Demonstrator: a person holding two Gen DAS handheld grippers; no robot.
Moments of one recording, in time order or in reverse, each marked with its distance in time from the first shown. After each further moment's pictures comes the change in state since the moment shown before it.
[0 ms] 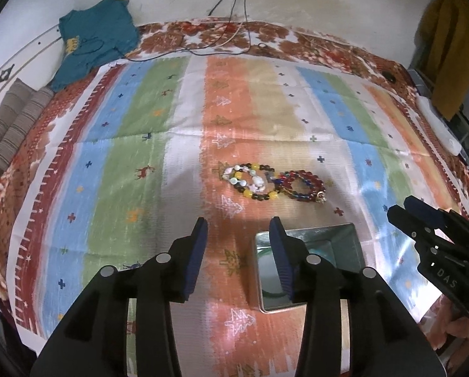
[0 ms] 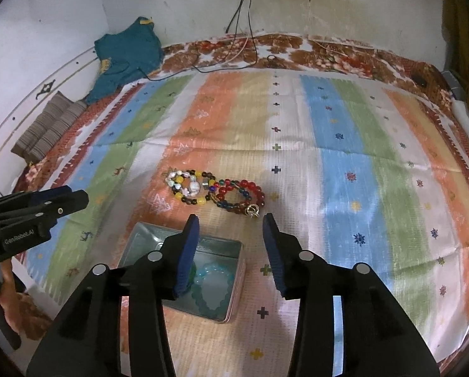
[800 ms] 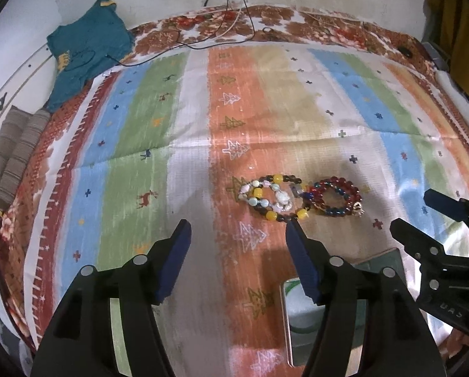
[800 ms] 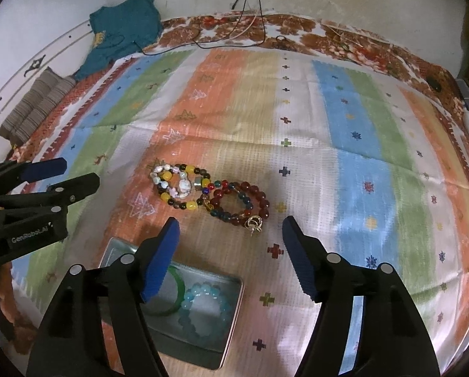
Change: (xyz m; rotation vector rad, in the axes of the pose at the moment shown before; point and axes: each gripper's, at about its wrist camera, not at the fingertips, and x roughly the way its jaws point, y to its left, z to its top) left arm 0.060 -0.007 0.041 0.101 0.056 0.111; right arm 0.059 0.007 0.028 -0.057 0.104 -0.032
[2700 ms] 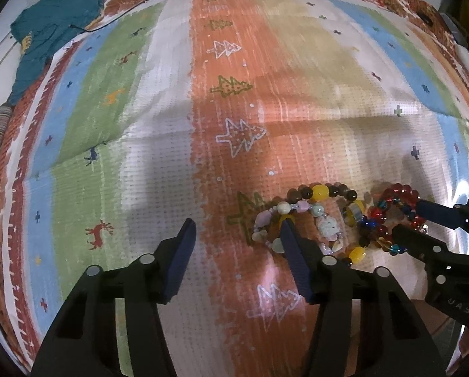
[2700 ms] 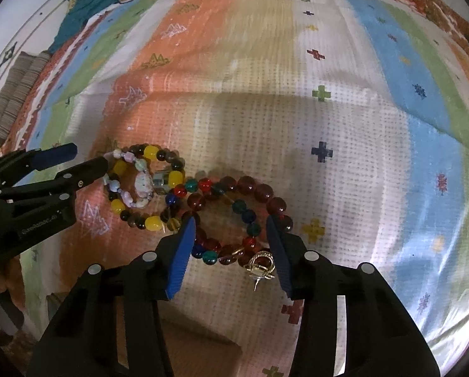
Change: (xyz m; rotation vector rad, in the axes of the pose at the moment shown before) left arm 0.132 0.007 0.038 0.041 0.200 -0.023; right arm 0.130 -0.018 0.028 0.050 0.299 0.094
